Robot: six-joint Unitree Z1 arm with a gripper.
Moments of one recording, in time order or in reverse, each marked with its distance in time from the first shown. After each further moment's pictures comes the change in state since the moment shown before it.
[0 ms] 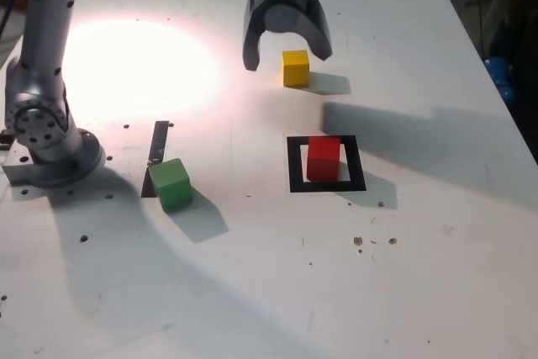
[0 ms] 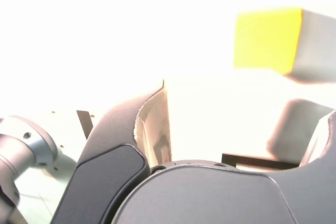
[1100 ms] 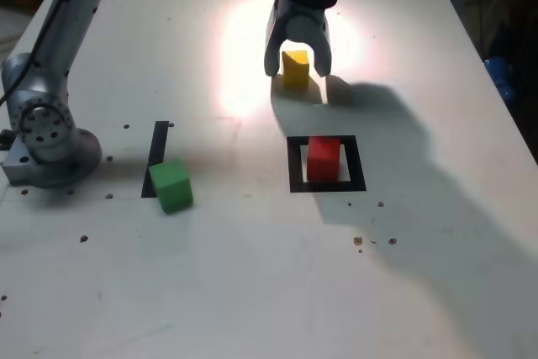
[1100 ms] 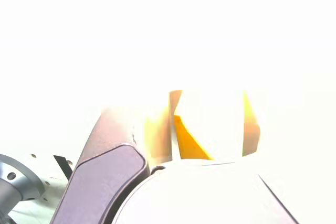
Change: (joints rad) arm 0.094 0.191 -0.137 -0.032 -0.011 0.128
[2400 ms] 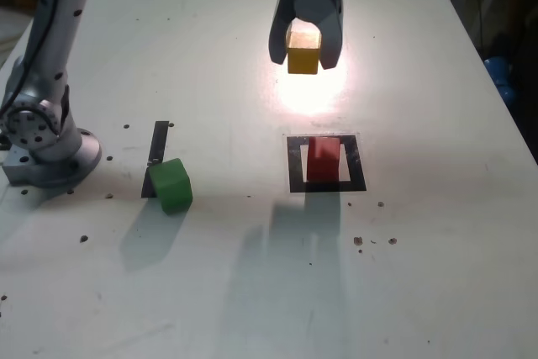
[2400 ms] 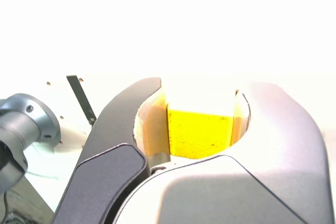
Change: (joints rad) arm -0.291 -0.134 -0.175 0.290 -0.028 -0.176
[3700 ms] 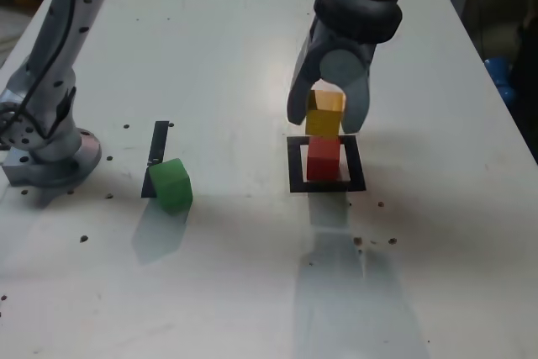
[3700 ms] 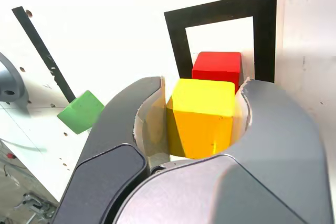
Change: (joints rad) arm -0.209 0.106 -0.065 0.027 -0.106 -0.167
